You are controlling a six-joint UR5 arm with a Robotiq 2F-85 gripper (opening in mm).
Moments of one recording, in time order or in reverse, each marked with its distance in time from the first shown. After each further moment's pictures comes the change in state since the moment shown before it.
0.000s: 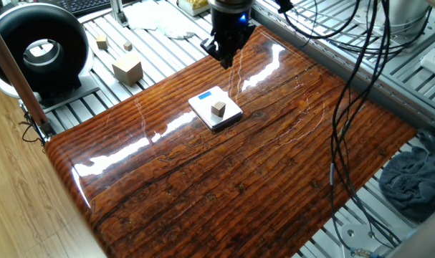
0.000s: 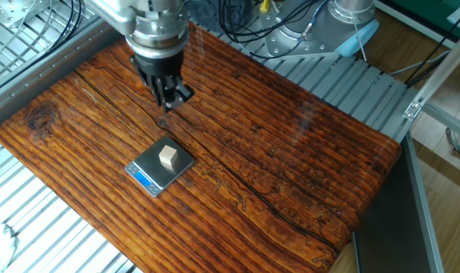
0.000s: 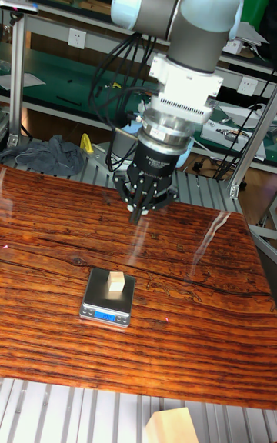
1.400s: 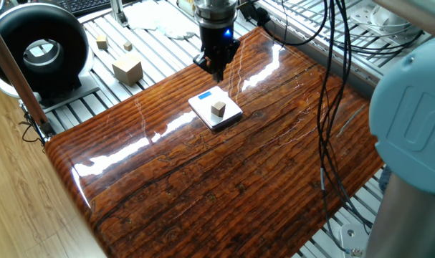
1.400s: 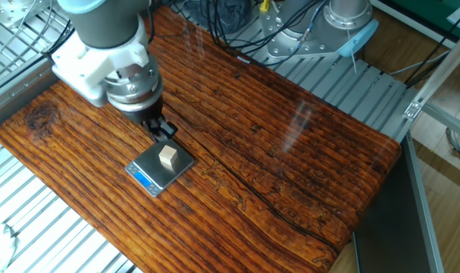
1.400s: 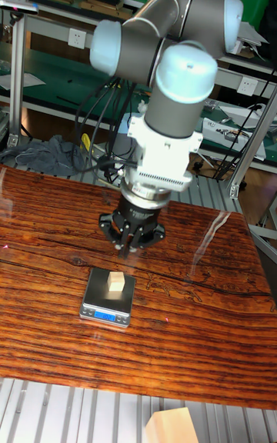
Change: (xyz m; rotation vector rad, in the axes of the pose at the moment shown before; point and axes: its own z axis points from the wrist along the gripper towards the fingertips) arm -0.022 -0.003 0.074 -0.022 0.126 -0.085
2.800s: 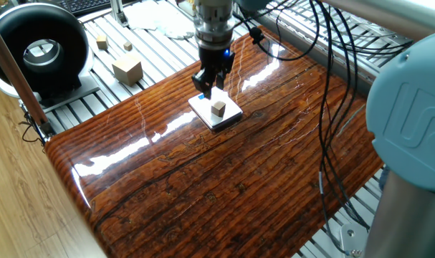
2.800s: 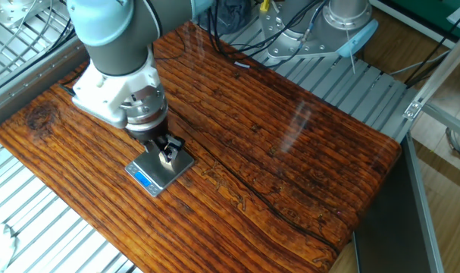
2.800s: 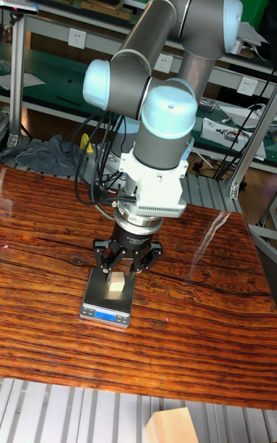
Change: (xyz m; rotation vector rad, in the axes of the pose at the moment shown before) arm -0.009 0.006 0.057 -0.022 -0.048 -0.161
